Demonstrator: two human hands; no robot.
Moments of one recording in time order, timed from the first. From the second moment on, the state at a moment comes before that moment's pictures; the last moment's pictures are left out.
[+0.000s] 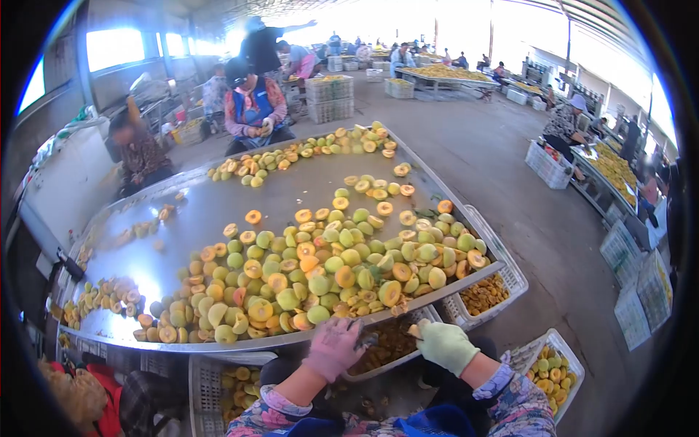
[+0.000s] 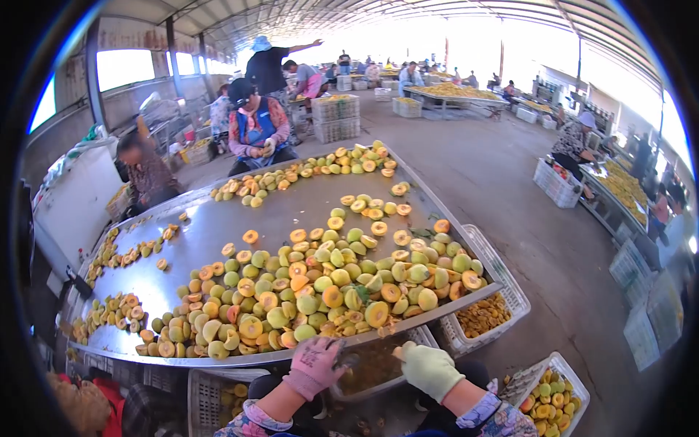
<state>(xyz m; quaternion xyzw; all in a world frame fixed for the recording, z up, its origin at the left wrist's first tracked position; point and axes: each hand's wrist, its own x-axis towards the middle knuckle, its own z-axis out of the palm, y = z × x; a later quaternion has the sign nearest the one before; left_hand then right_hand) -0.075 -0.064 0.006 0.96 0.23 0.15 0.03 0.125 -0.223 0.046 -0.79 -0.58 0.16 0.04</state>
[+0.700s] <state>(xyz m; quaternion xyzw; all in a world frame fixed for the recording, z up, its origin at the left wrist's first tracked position) -0.039 -0.020 0.054 0.89 0.23 0.36 0.17 0.273 0.084 0.047 -0.83 -0.55 0.04 0.08</state>
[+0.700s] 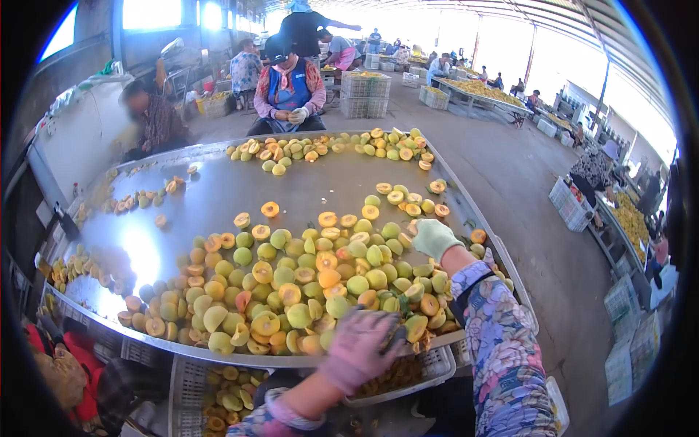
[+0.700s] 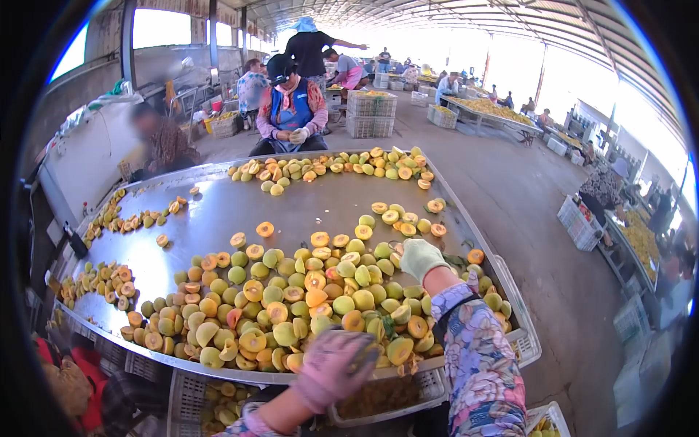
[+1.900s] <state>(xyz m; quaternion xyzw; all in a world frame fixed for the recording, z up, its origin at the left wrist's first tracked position) -0.017 0.010 -0.001 0.25 0.11 0.22 0.94 0.097 -0.148 0.064 -0.78 -0.50 0.17 0.33</state>
